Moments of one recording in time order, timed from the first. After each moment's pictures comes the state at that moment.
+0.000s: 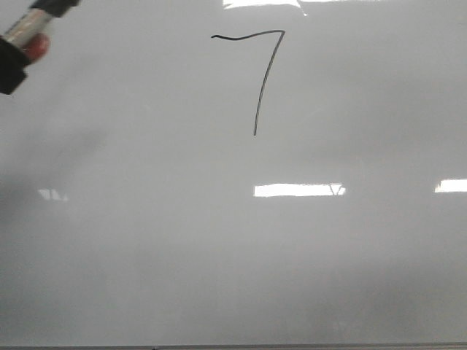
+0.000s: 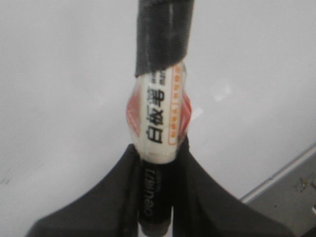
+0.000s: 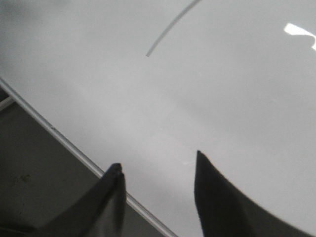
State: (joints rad) left arm -0.39 1.09 -0.76 0.15 0.47 0.09; right arm 0.25 0.73 -0.67 0.38 0.62 -0.58
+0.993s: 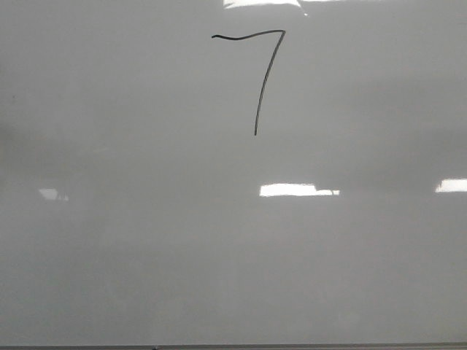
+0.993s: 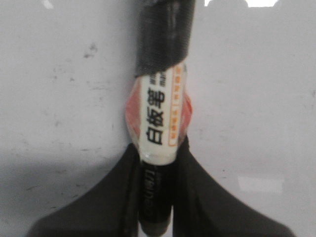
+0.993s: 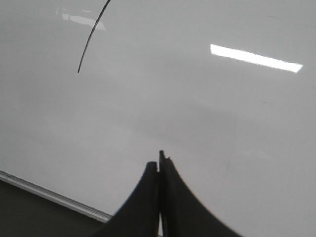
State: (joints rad) left arm 0.03 1.46 -0.60 0.06 -0.24 -0.05; right arm 0.08 0.40 -0.46 0.38 0.54 -0.44
